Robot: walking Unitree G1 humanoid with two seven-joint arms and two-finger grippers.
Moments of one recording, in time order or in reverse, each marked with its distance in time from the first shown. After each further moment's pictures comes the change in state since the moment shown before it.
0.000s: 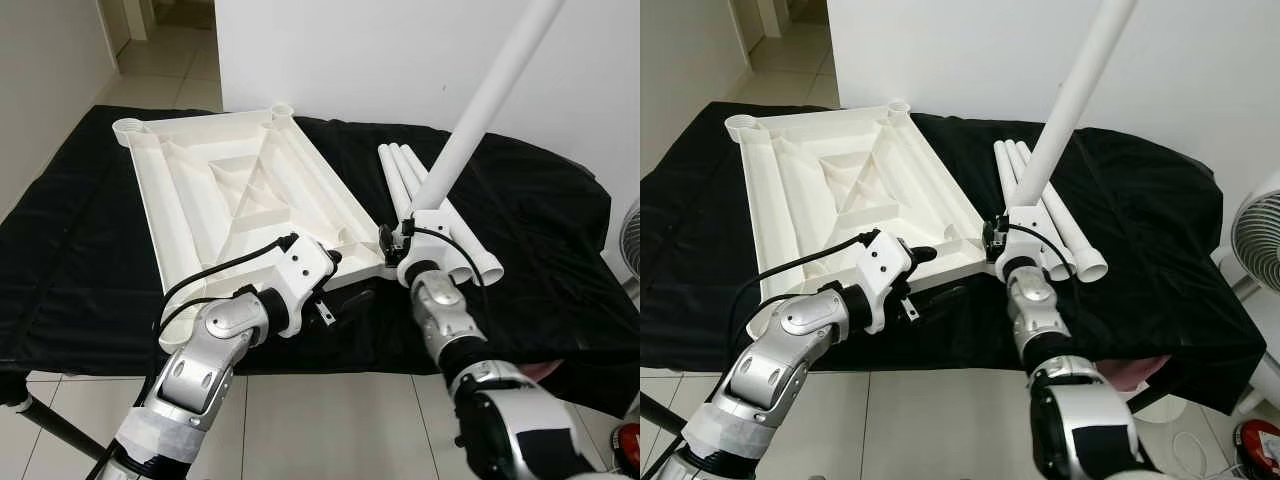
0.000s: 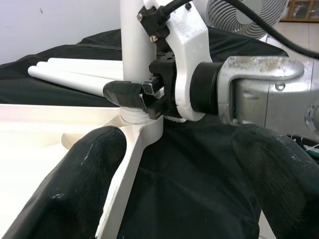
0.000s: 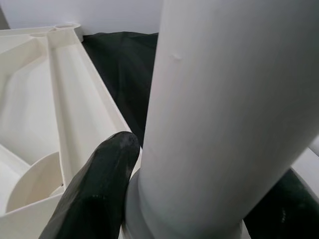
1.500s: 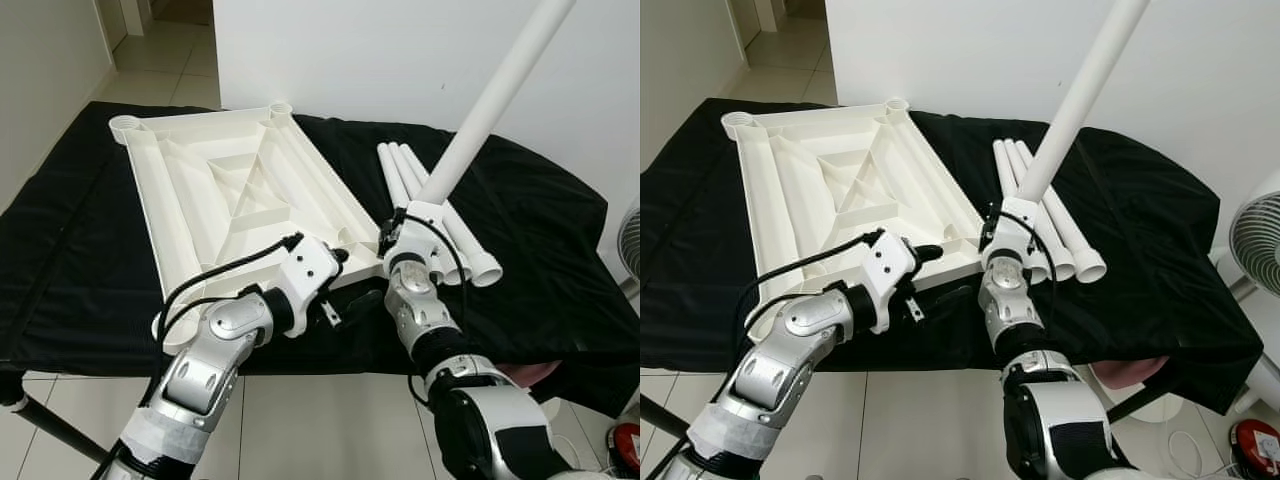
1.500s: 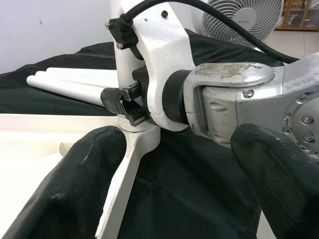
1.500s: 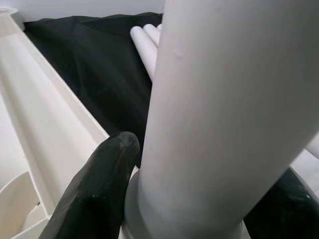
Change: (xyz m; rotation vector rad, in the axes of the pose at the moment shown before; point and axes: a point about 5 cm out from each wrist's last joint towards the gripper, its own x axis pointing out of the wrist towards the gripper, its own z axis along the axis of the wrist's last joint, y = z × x) left arm 0.003 -0.003 0.003 0.011 -0.032 -0.010; right arm 0.008 0.007 0.011 0.039 0.075 -0.267
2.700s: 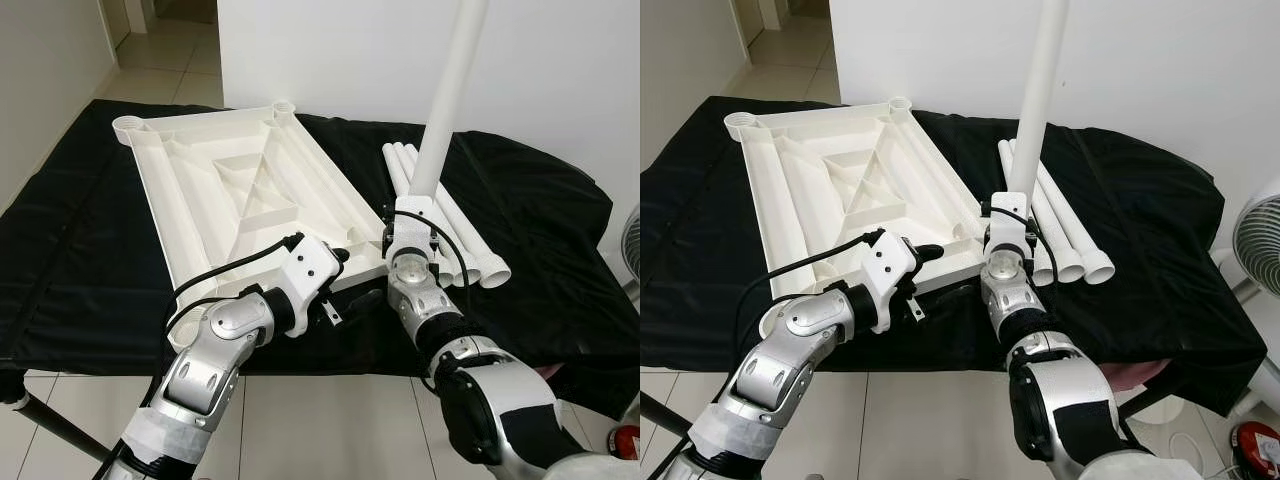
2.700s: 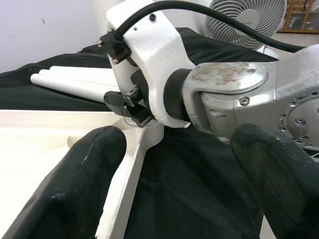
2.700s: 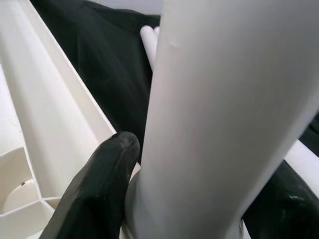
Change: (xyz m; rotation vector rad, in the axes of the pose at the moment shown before) left arm 0.000 0.000 0.000 -0.004 -0.005 0.004; right arm 0.004 -0.001 -0.002 -0.208 -0.035 0.093
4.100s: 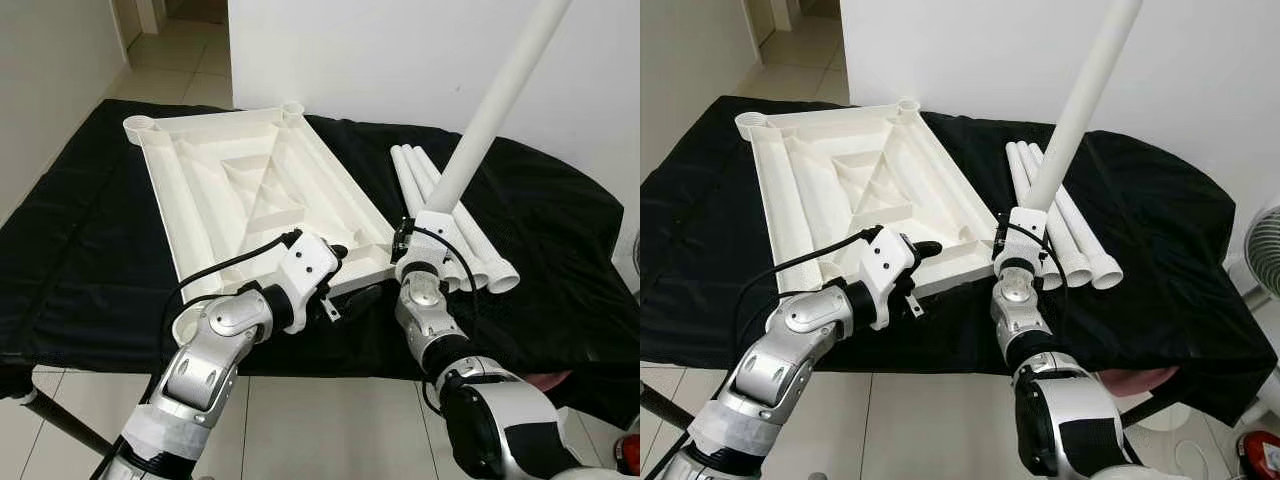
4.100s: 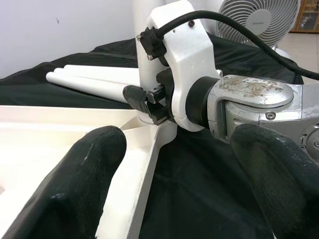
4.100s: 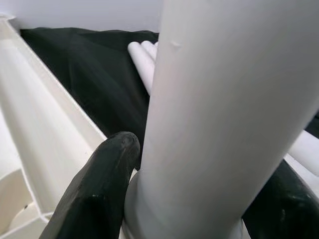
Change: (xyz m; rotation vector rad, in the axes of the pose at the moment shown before) left arm 0.000 0.003 0.001 0.007 -0.001 0.004; right arm -0.008 -0.014 -0.016 0.135 -0.026 -0.151
